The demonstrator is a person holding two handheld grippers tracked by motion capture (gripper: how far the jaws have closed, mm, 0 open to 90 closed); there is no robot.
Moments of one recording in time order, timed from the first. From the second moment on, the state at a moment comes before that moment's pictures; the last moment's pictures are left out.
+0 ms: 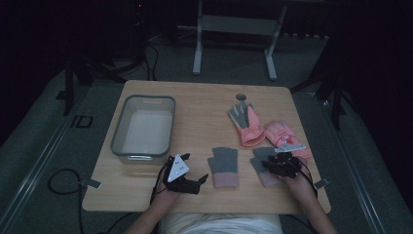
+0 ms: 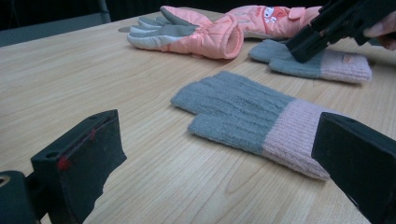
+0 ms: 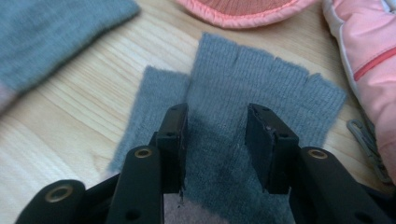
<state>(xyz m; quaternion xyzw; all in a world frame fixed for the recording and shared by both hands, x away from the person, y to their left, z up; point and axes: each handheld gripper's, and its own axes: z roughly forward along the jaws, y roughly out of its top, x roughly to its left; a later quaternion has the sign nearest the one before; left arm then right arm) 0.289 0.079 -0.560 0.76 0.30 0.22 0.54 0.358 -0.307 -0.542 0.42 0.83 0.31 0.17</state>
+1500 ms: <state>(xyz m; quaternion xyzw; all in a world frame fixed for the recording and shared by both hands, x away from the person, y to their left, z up) 0.289 0.079 -0.560 0.76 0.29 0.22 0.53 0.329 -0.255 -0.542 0.55 0.75 0.30 0.21</state>
